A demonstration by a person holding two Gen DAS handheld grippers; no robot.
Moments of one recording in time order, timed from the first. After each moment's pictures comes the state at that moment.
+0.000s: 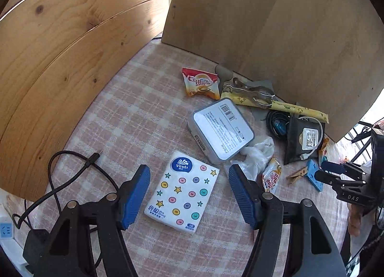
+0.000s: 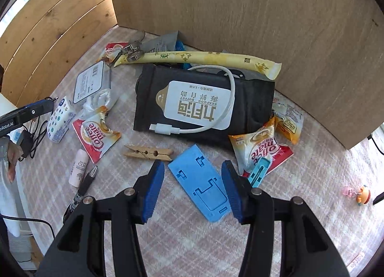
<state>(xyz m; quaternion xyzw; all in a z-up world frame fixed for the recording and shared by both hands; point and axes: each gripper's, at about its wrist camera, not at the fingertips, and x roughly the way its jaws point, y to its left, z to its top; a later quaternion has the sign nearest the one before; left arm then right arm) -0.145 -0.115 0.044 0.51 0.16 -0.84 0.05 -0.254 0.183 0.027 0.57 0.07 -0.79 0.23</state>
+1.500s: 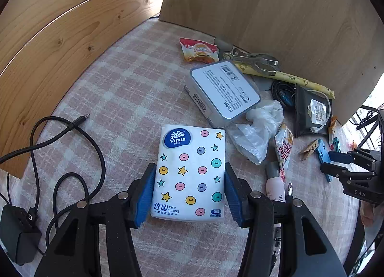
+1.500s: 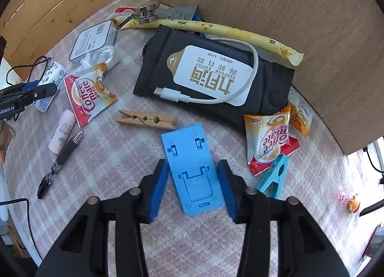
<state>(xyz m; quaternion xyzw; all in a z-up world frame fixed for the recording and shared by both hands) -0.115 -0.095 0.011 0.52 0.16 -0.84 0.05 -0.230 0.179 0.022 0.57 0.16 -0.77 0.23</state>
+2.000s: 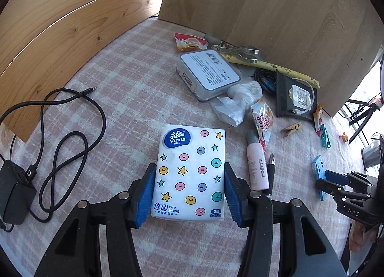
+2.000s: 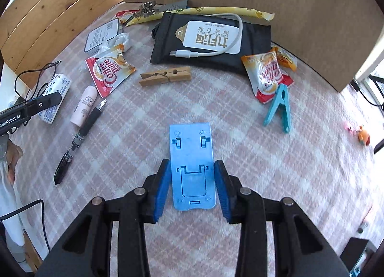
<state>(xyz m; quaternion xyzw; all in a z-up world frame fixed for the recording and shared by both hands) -0.070 -0.073 0.024 0.50 0.17 -0.85 0.05 -0.166 0.204 0.034 0.57 0.09 -0.80 0.18</state>
